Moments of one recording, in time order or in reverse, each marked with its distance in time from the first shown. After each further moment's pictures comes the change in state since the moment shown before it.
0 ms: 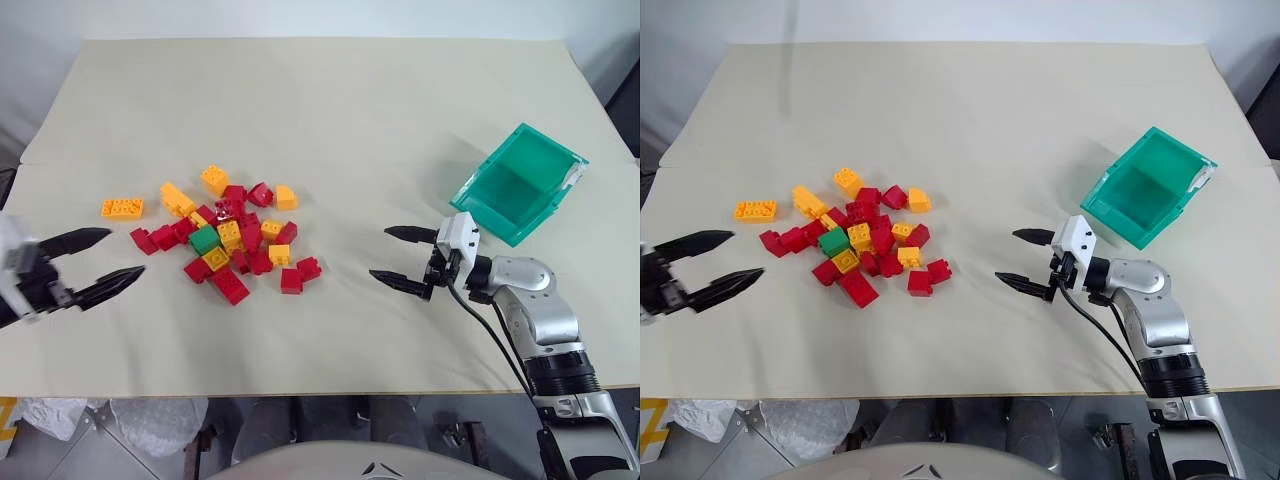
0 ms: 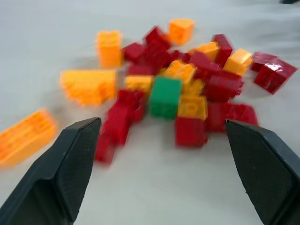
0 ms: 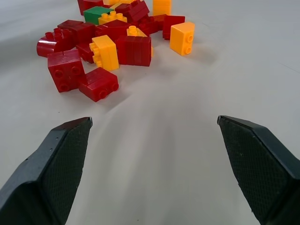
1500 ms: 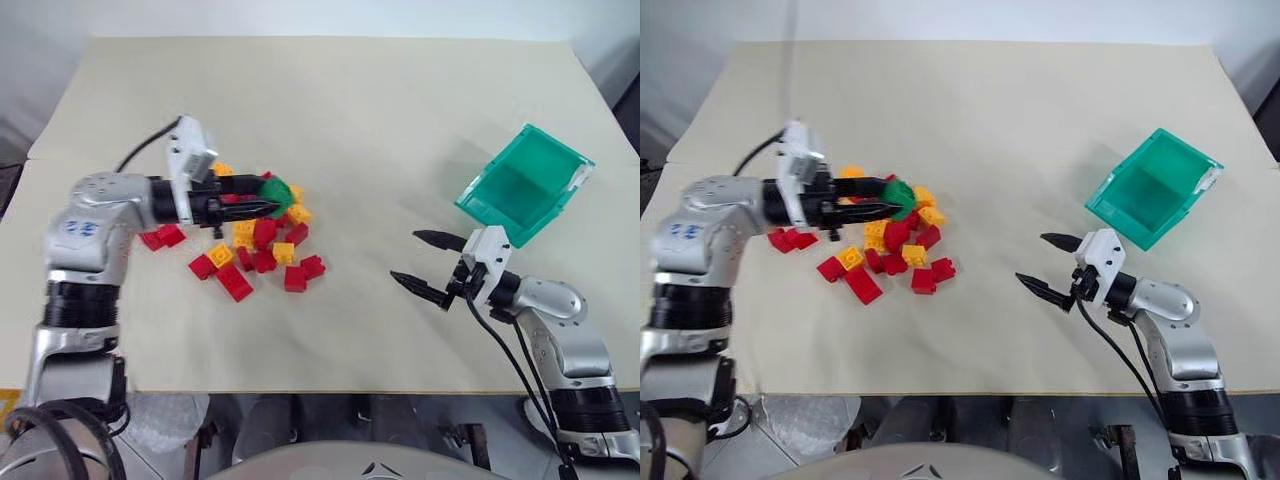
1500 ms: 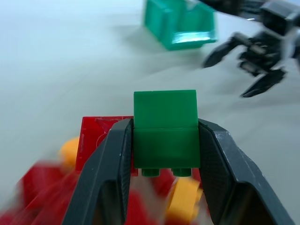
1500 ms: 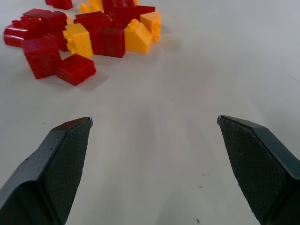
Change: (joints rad) left arm -0.769 -0.318 -0.590 0.217 0.114 0.087 -0.092; right arm 0.190 -0.054 -0.123 -0.170 0.005 0.012 -0.150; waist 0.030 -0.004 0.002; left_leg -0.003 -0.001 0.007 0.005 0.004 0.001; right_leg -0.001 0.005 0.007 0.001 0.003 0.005
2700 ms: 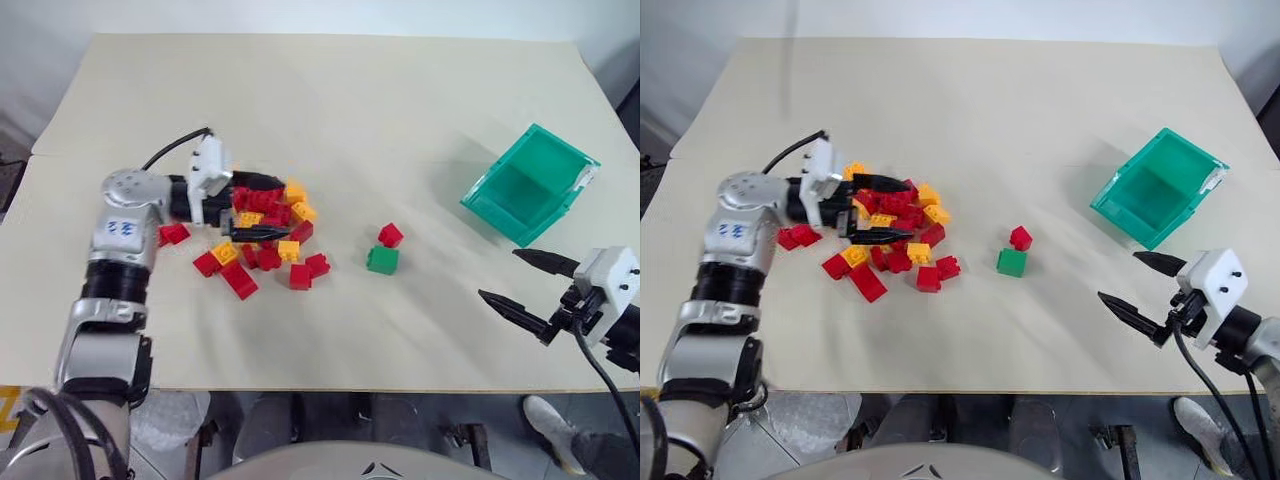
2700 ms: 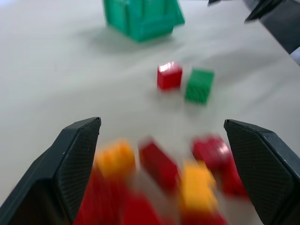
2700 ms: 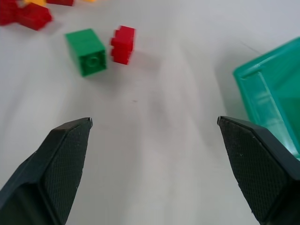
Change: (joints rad) left arm 0.010 0.031 0.052 0.305 0.085 -0.352 -0.255; right arm 0.407 -0.251 -0.434 -0.333 0.180 0.260 0.008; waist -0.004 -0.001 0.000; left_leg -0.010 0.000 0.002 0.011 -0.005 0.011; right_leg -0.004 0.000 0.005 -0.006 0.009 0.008
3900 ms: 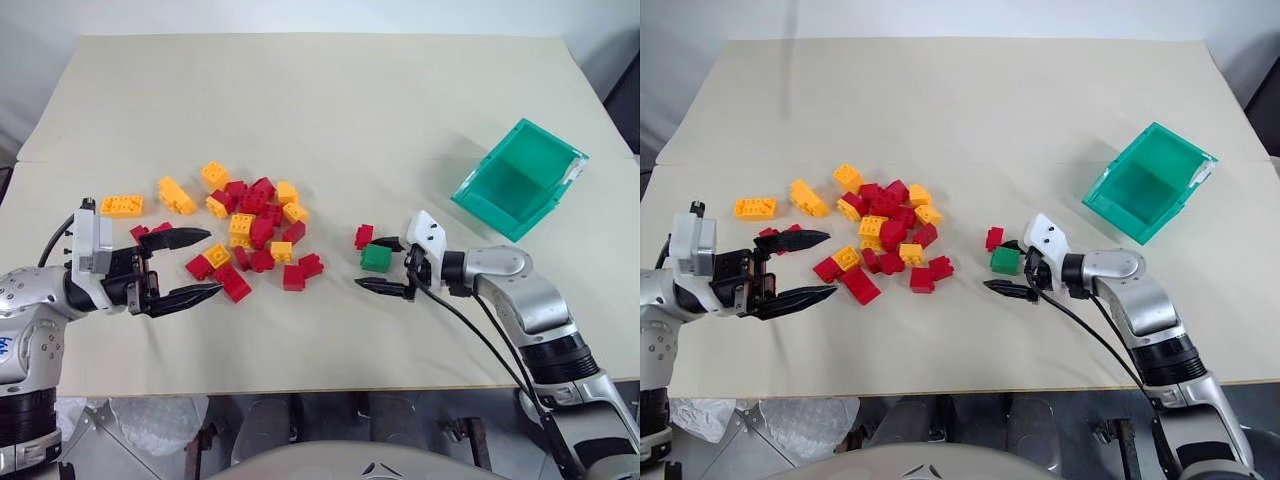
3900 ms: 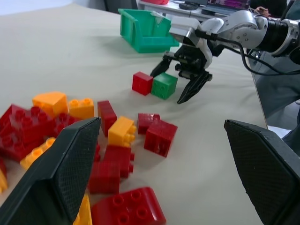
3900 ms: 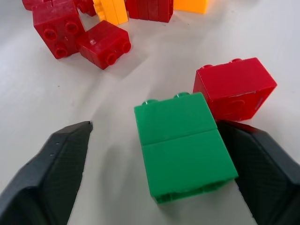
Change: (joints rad) left arm 0.607 0.130 0.352 -0.590 -0.339 0.203 0.119; right arm -0.694 0.253 0.713 0.397 -0.254 0.059 0.046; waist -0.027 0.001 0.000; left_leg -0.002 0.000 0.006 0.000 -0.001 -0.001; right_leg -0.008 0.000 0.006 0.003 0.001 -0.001
